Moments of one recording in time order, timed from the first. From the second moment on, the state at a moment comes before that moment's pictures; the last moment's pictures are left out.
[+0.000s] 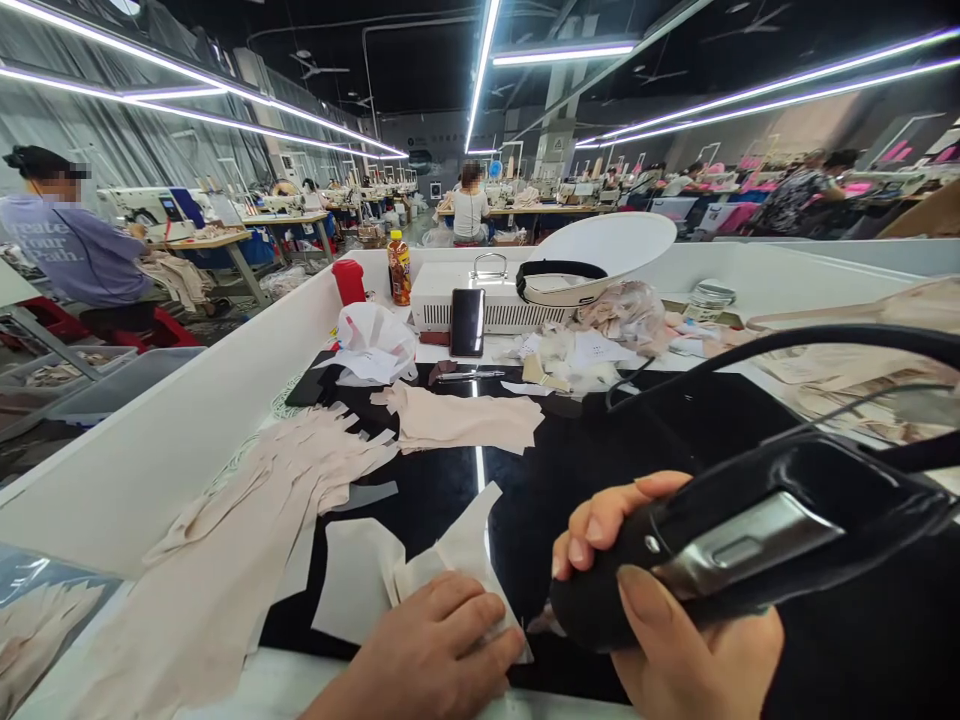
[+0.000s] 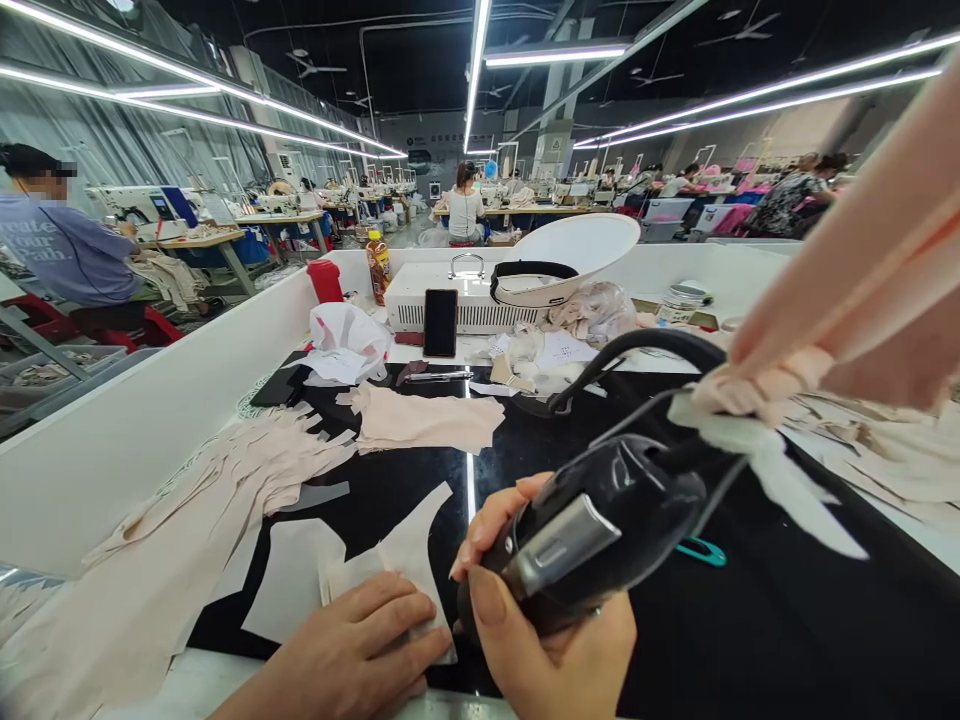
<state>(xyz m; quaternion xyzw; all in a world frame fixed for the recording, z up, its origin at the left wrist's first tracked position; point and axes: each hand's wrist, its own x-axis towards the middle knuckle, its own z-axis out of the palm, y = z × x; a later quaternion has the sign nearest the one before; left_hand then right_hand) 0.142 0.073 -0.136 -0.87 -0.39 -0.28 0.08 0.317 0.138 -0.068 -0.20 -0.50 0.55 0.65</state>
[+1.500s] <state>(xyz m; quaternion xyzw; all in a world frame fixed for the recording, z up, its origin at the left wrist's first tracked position) 0.165 0.042 -0.165 -0.83 -0.46 -0.25 0.19 0.317 0.141 -0.070 -0.17 -0.53 0.54 0.63</state>
